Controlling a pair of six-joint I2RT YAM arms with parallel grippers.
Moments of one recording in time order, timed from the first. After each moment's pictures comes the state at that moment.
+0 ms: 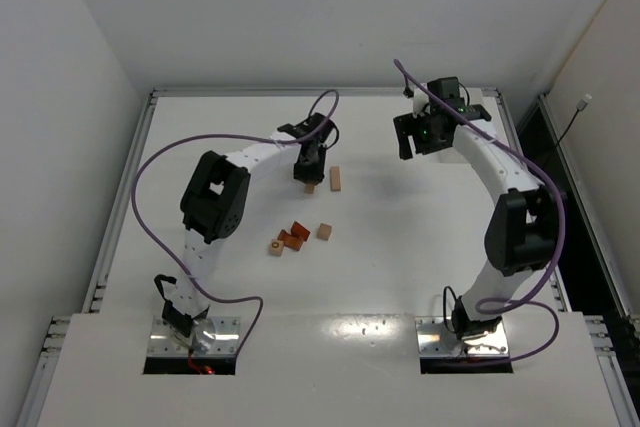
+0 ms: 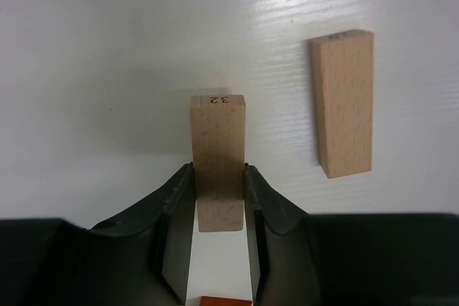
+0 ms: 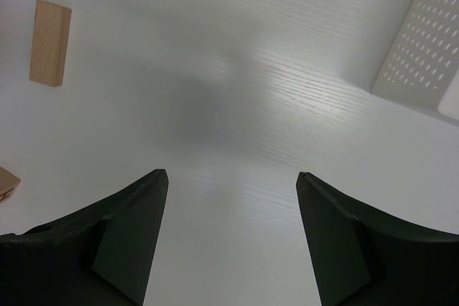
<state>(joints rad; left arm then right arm) -0.57 2.19 1.71 -0.66 -0.15 -0.43 0.15 1.73 1.45 -0.67 -0.09 -0.14</state>
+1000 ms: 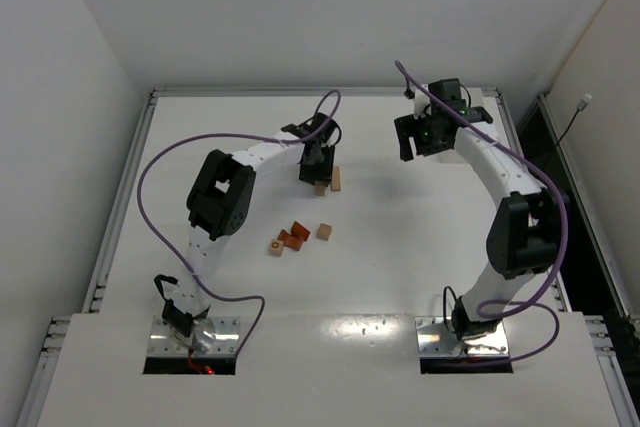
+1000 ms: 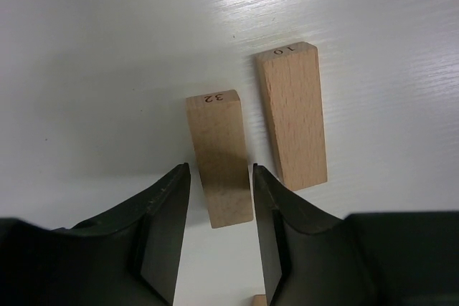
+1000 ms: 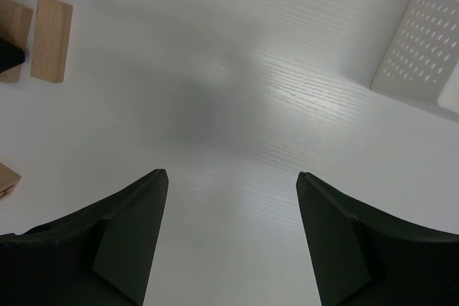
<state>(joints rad) -0.57 2.24 1.77 -0.64 -0.04 -0.45 0.15 1.71 1.42 -0.67 -0.09 -0.14</state>
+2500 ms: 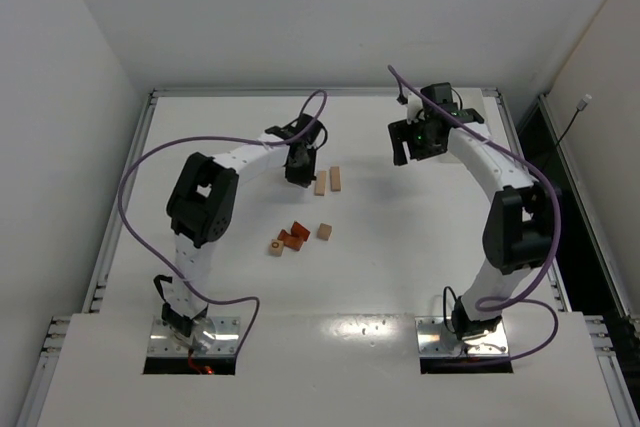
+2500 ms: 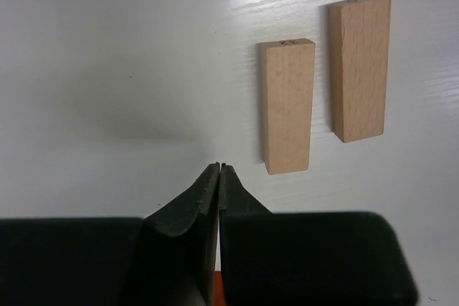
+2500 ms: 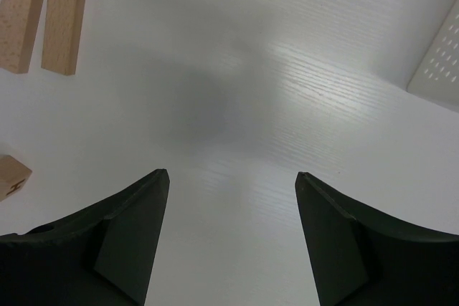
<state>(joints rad) -0.53 2.08 1.60 -0.63 -0.09 -0.42 0.16 1.74 1.41 -0.66 -0.12 -0.12</state>
